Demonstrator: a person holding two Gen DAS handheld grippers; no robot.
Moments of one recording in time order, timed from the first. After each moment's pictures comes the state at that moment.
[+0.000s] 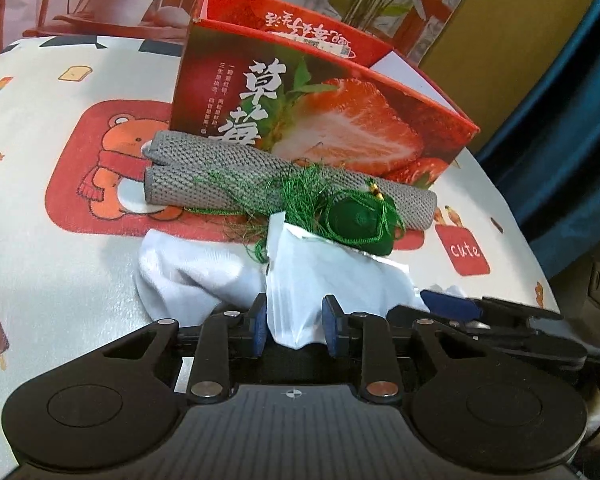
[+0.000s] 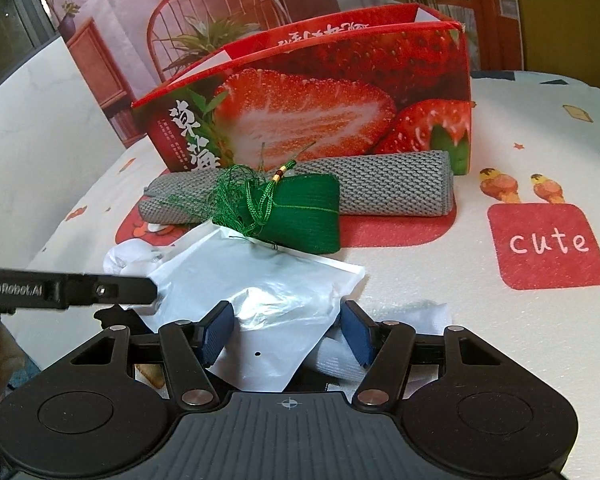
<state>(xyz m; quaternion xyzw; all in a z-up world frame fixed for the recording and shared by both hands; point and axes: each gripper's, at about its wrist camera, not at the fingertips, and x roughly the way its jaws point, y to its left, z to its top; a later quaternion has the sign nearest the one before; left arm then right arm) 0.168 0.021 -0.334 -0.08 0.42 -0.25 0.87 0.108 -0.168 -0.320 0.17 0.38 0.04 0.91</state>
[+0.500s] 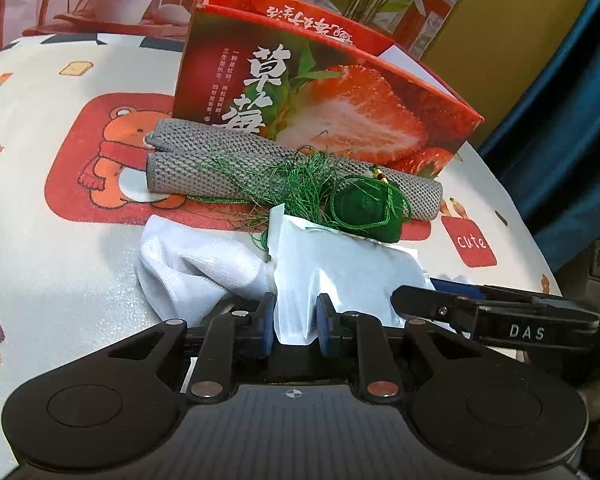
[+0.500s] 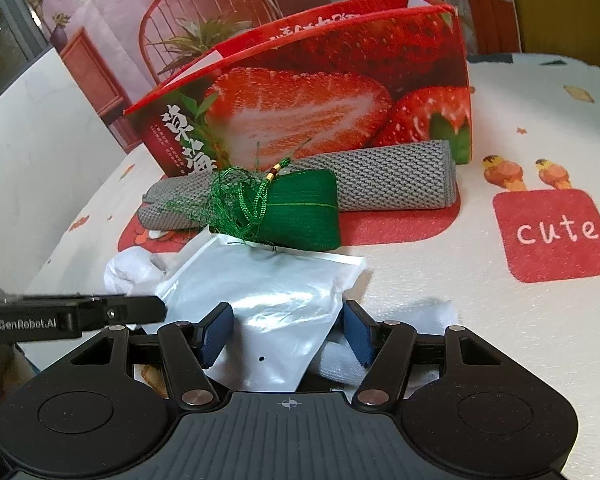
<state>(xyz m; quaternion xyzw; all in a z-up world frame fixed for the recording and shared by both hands) 0.164 0.023 -0.346 -0.08 0.42 -0.25 0.87 0.116 -0.174 -0.324 0.21 0.39 0.04 0.90</state>
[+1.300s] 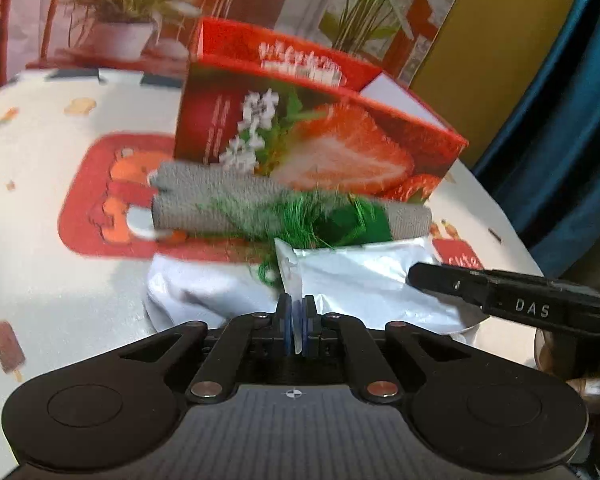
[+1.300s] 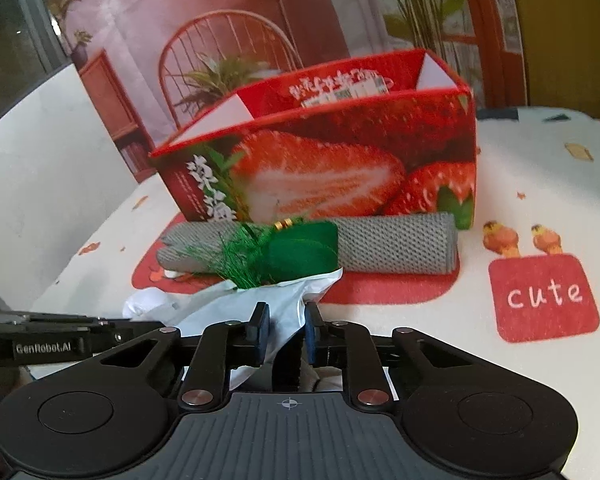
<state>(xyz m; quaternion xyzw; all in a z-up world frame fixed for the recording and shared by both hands) 0.151 0.024 -0.318 -0.06 0.38 -0.24 0.89 0.111 -0.170 -0.289 0.17 0.33 0.04 0.93</state>
